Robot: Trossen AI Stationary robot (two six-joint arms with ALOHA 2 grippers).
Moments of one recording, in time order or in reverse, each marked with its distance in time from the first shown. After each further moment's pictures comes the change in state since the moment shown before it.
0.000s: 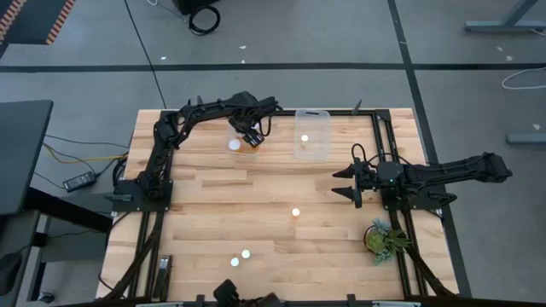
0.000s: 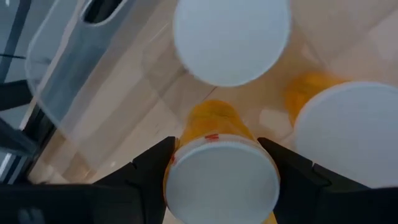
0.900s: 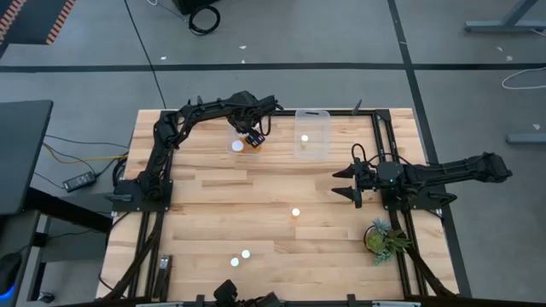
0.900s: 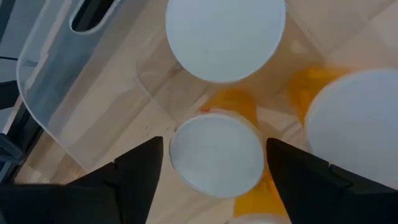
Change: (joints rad) left arm 0.006 0.000 -0.001 0.009 0.042 0.008; right arm 0.000 0.000 0.000 0.000 0.000 0.000
